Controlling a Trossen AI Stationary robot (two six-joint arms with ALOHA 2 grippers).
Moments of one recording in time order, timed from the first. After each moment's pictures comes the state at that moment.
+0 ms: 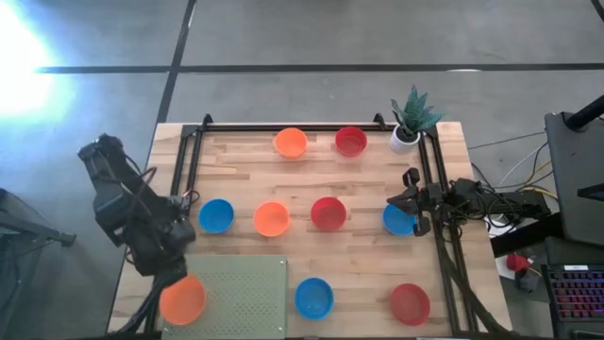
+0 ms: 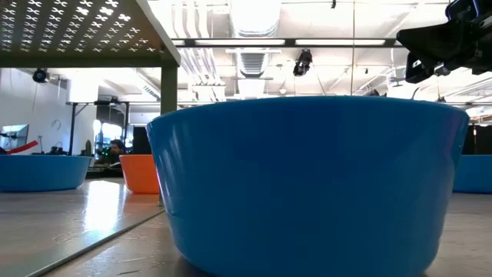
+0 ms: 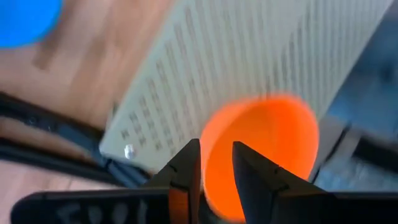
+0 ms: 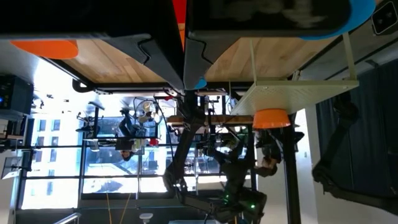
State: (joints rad) left arm -0.92 1.05 1.26 -1.32 -0.02 -1.51; right arm 0.05 0.00 0.01 0.17 0.00 0.05
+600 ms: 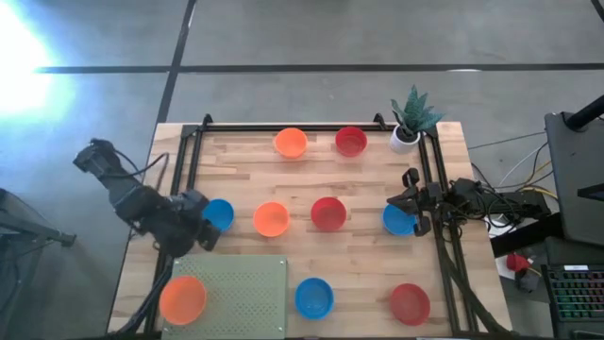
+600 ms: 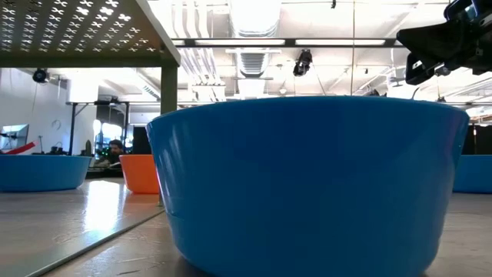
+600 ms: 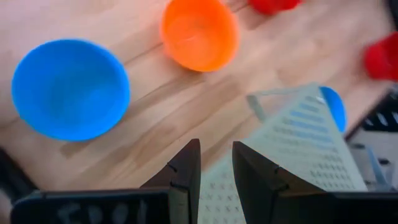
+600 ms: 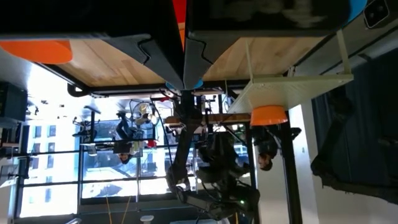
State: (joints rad) left arm -0.69 1.05 1.20 -1.33 -0.37 -1.71; right arm 0.05 0.00 0.01 0.17 0.00 0.10
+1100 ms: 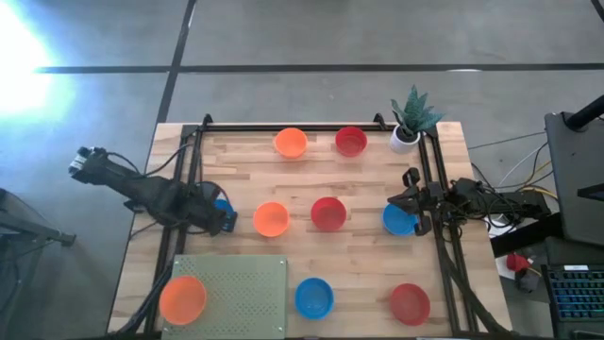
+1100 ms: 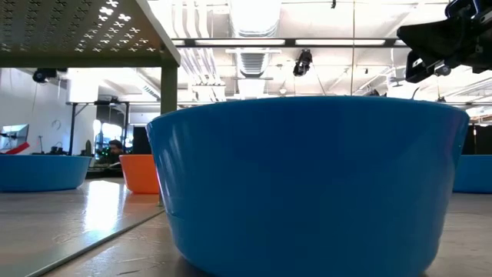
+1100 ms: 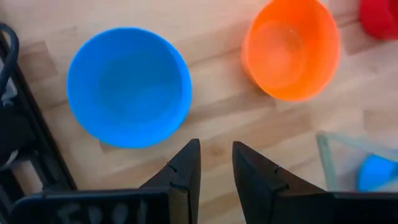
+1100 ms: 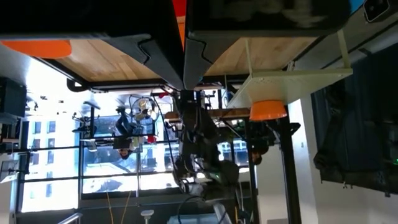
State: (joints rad) left arm -0.38 1.06 1.02 -1.28 -0.21 -1.65; right arm 0.05 0.00 0.01 0.19 0.00 0.10
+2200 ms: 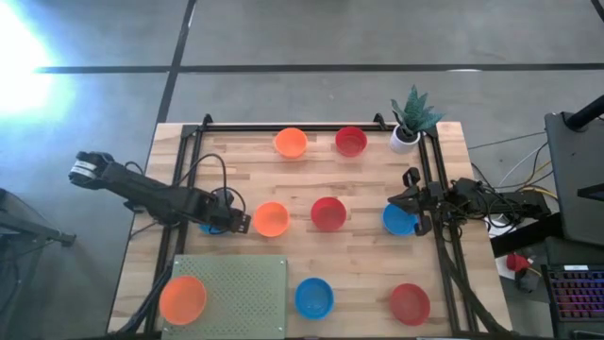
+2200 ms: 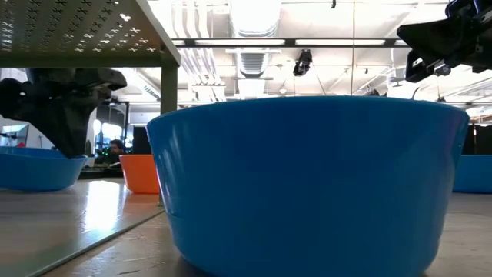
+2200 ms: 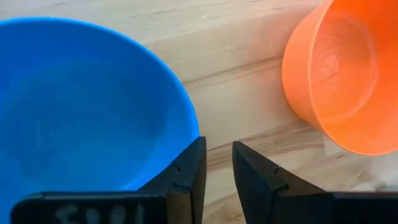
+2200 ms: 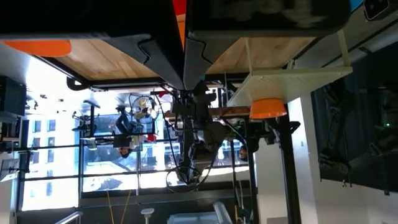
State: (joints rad) left arm -0.24 1.12 0.63 -0.78 -0.17 -1.56; right arm 0.05 0.00 0.01 0.20 0.00 0.10
